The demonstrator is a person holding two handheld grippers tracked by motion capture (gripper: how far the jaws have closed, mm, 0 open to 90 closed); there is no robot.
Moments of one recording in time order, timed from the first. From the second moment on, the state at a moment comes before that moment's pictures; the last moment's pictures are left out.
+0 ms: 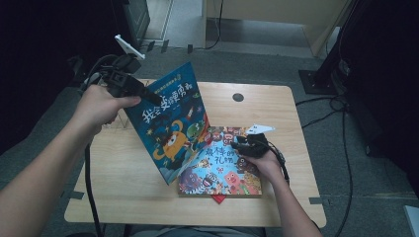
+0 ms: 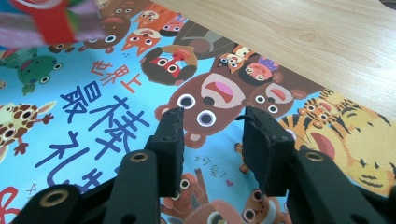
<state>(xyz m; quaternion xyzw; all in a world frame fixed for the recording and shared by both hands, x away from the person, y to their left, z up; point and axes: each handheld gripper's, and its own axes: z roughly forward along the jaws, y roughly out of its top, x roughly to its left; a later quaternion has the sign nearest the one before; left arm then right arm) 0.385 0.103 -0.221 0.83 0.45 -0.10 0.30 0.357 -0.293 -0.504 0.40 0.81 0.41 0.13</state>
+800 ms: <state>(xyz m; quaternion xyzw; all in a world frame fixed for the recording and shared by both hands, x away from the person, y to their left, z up) 0.337 0.181 -0.205 0.81 0.48 -0.06 0.32 0.353 -0.287 -0.506 0.39 0.81 0.41 0.16</state>
